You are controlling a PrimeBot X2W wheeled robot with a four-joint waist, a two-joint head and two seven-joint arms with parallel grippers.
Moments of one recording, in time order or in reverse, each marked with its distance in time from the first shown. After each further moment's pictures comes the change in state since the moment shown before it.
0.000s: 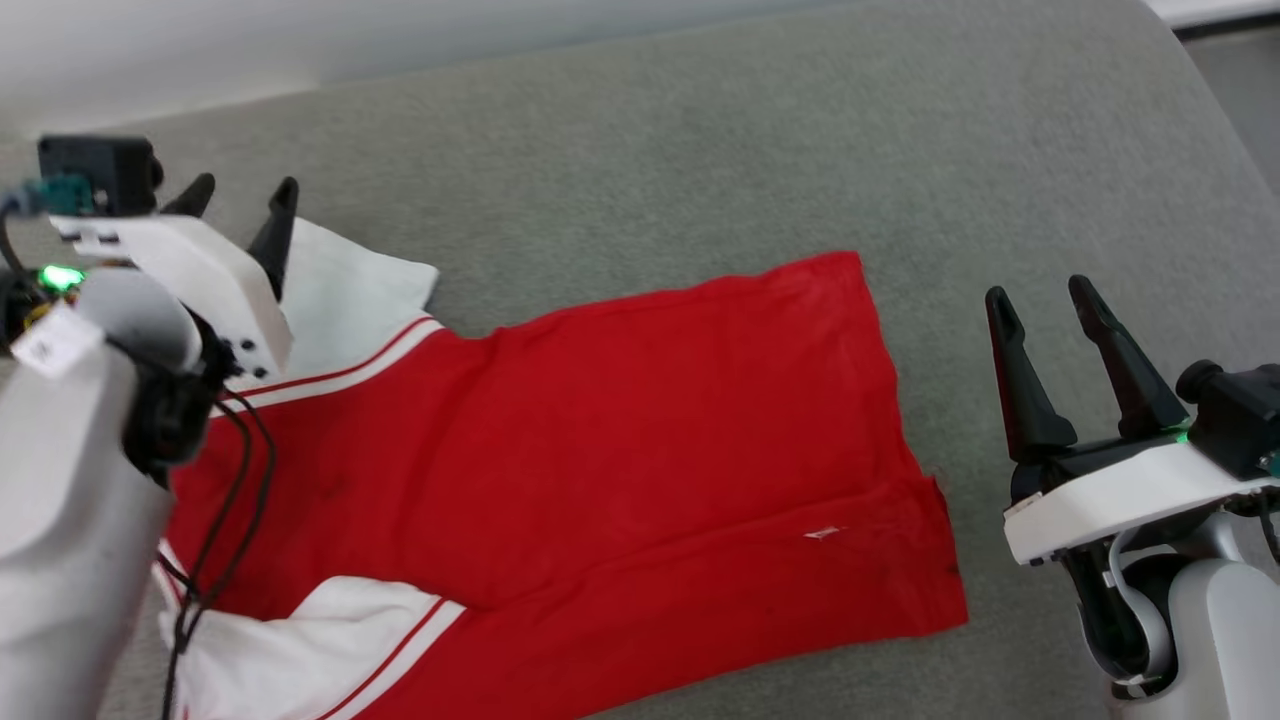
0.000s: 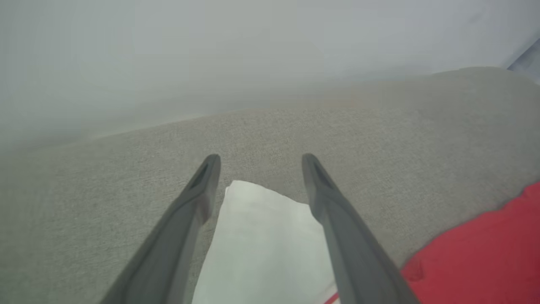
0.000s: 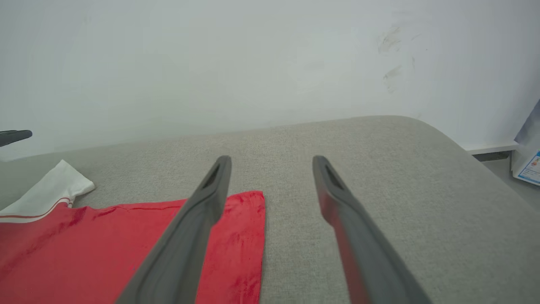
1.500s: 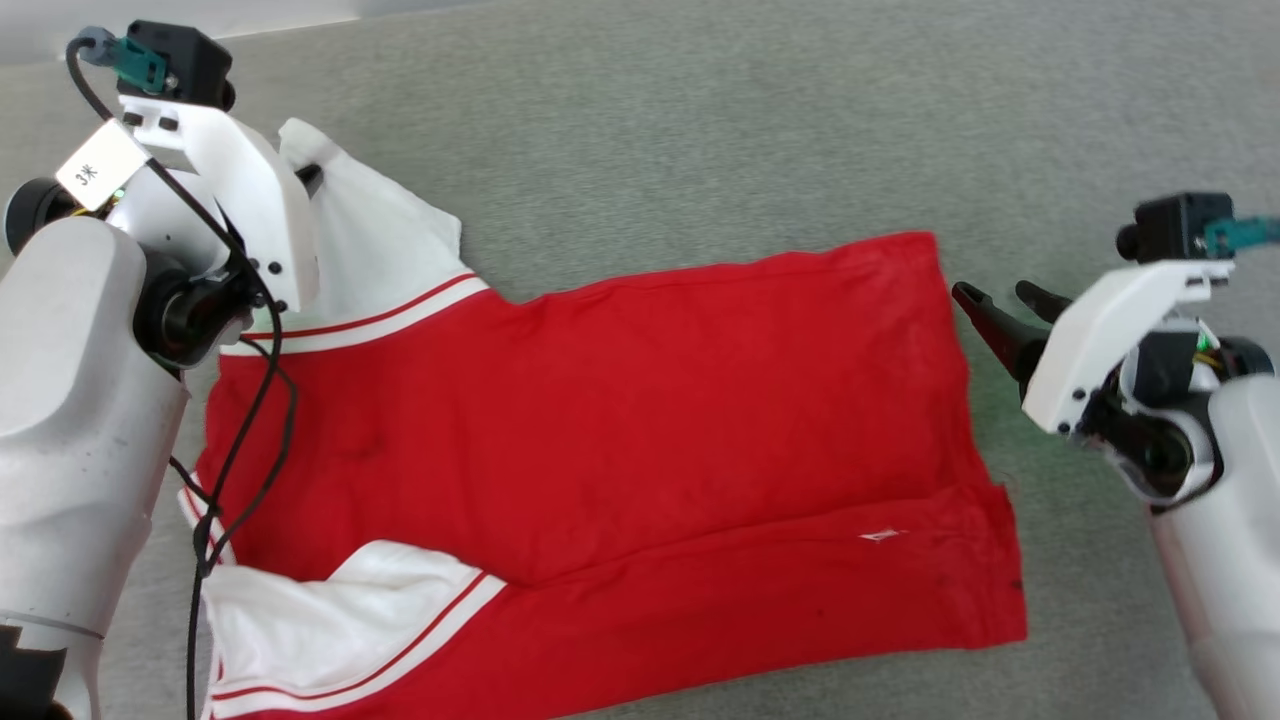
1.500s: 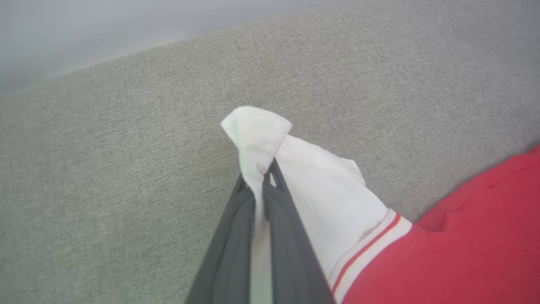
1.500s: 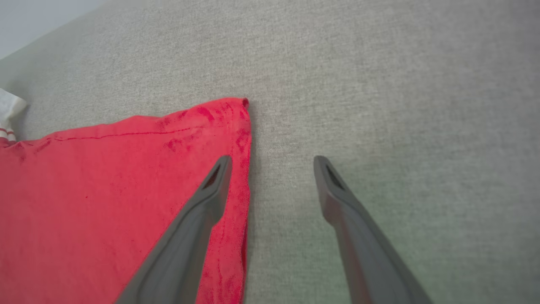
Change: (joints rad) left arm -0.246 -0.030 -0.120 0.200 -0.068 -0.123 0.326; right arm -0.380 -0.153 0.106 0.499 0.329 0.000 0.453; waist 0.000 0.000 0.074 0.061
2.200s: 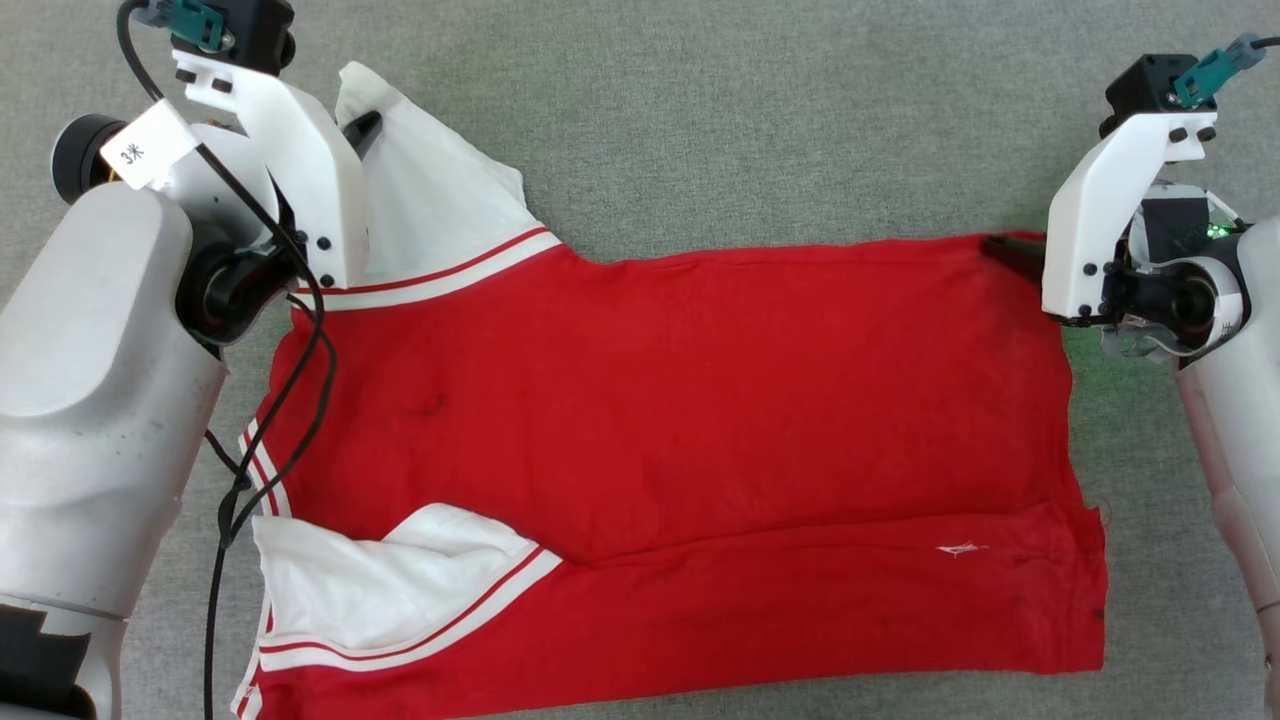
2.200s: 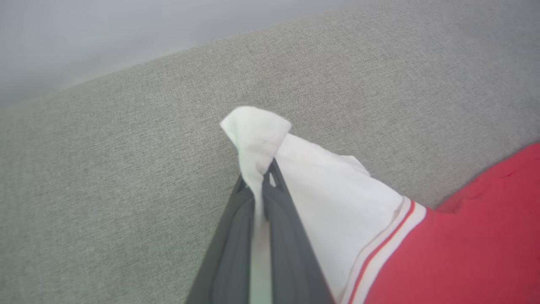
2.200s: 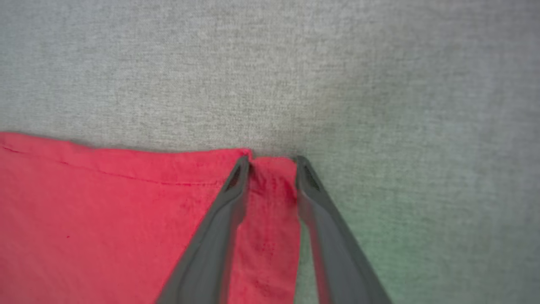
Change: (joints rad) left arm -0.043 -0.026 -0.051 -0.068 0.014 -0.022 -0.050; right arm -0.324 -0.020 0.109 0.310 -0.040 0.000 0.346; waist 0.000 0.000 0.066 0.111
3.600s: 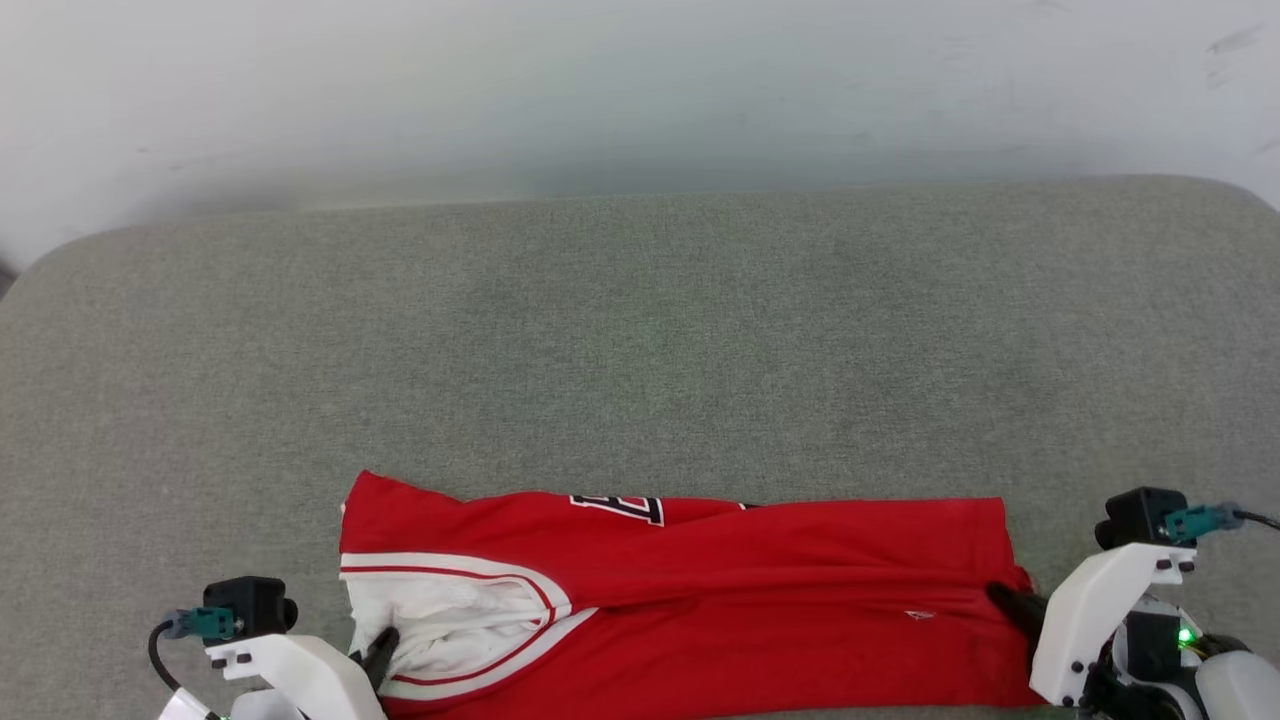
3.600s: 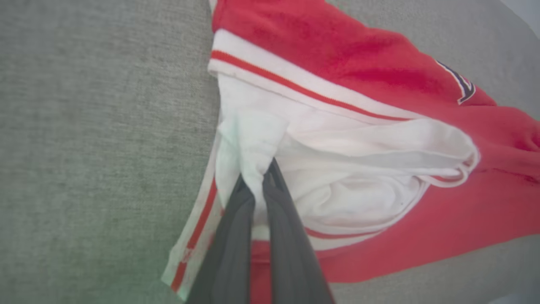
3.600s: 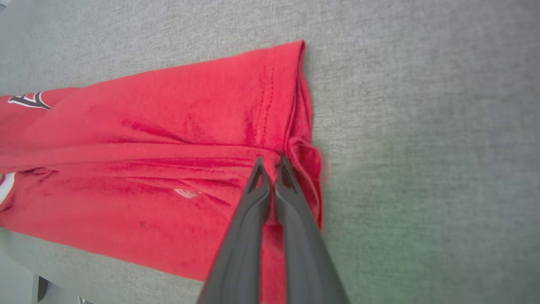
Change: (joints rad) left arm 0.936 0.019 0.126 -0.324 -0.244 0.230 -0.246; right arm 0.745 0.023 -0.170 -0.379 0.035 0.000 -0.257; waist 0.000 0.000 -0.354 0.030
